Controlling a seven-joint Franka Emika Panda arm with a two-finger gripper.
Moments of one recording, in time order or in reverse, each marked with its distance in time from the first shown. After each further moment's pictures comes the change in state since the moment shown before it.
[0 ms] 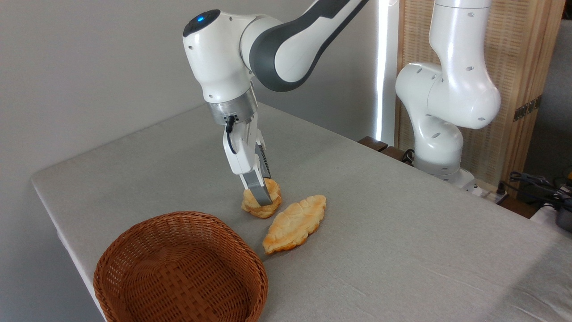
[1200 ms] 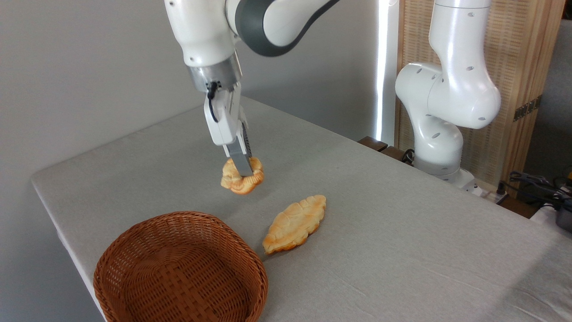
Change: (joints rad) arm 0.016 0.001 0.012 0.191 -0.058 -0.139 -0.001
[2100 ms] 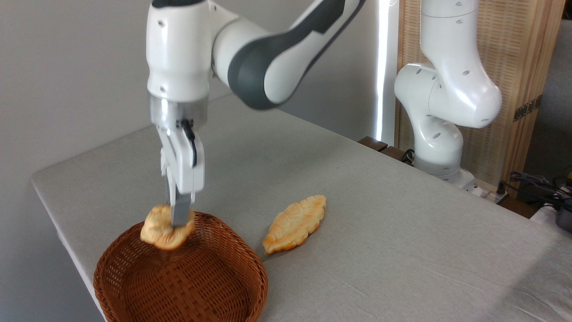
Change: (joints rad) arm 0.050 0.228 0.083 0.137 -0.094 0.430 -0.198
